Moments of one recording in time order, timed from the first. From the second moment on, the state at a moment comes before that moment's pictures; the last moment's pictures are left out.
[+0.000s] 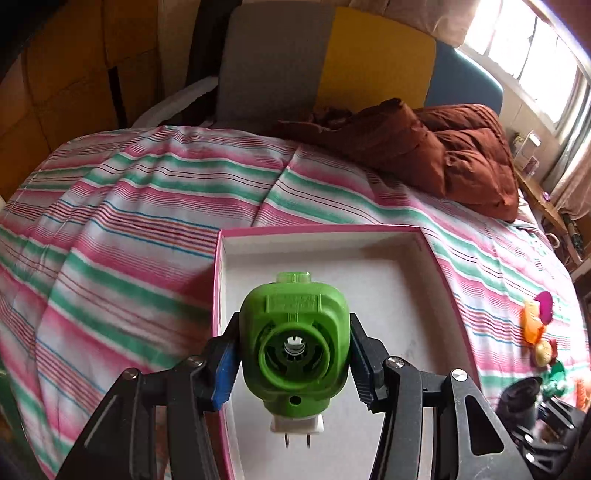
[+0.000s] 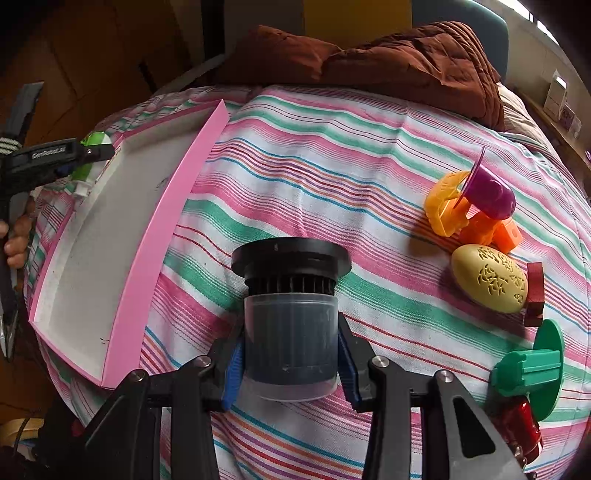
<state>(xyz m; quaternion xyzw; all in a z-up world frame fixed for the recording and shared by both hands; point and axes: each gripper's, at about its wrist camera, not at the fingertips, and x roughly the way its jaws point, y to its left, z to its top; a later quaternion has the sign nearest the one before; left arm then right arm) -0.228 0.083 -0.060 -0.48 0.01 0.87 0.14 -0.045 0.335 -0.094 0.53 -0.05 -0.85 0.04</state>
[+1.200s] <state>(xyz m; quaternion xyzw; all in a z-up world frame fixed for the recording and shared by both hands) -0.030 0.078 -0.027 -0.41 0.08 0.90 0.14 -0.046 0.335 -0.096 0.51 -0.05 -0.86 0.02</state>
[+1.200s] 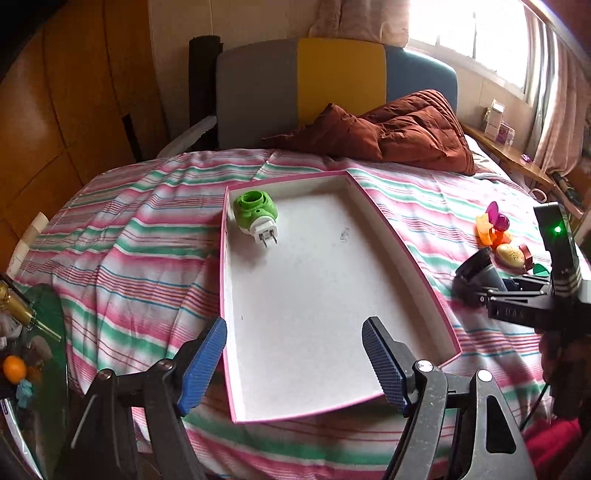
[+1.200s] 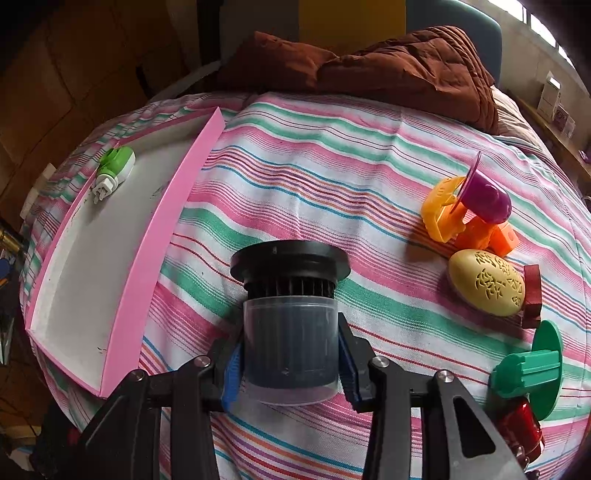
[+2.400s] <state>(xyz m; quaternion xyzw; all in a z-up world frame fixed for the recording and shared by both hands) -0.014 0.050 -0.037 -0.42 0.05 0.90 0.13 -0.041 0.326 -0.102 0.48 -0.02 -0.88 0.01</state>
